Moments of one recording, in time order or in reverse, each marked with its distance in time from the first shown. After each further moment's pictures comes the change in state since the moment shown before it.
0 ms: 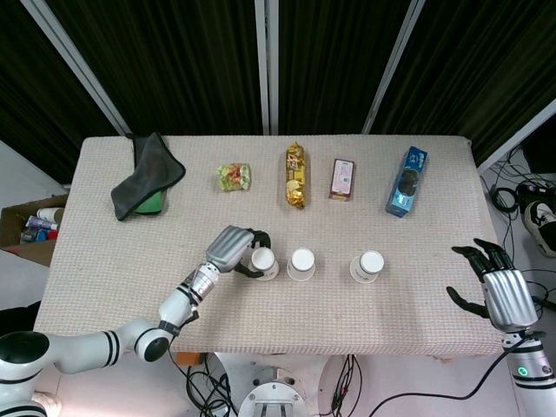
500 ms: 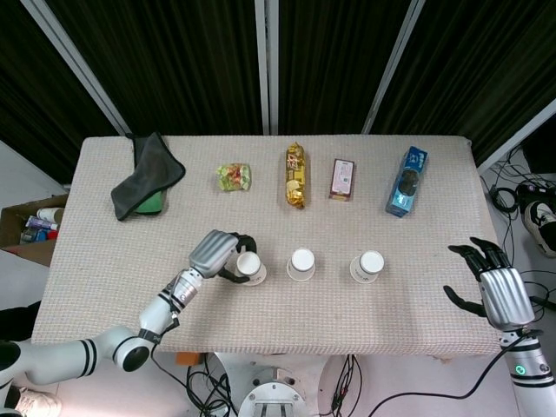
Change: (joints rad) left arm 0.065 0.092 0.031 -0.093 0.049 0.026 -0.017; right arm 0.009 0.002 0.001 -0.012 -0.008 -0.004 -0.010
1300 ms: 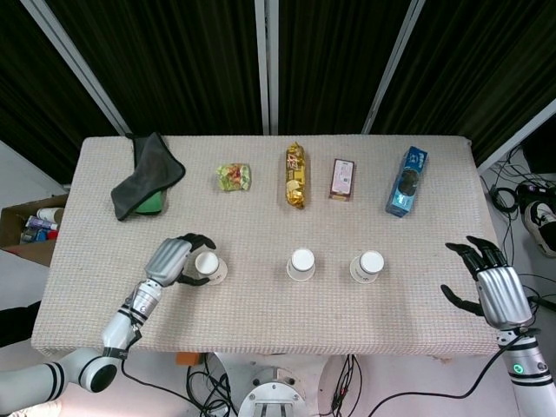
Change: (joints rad) left arm 0.175 0.103 0.083 0.006 0.033 0.134 -0.078; right arm 0.008 -0.002 0.002 -0.002 -0.010 -0.003 -0.003
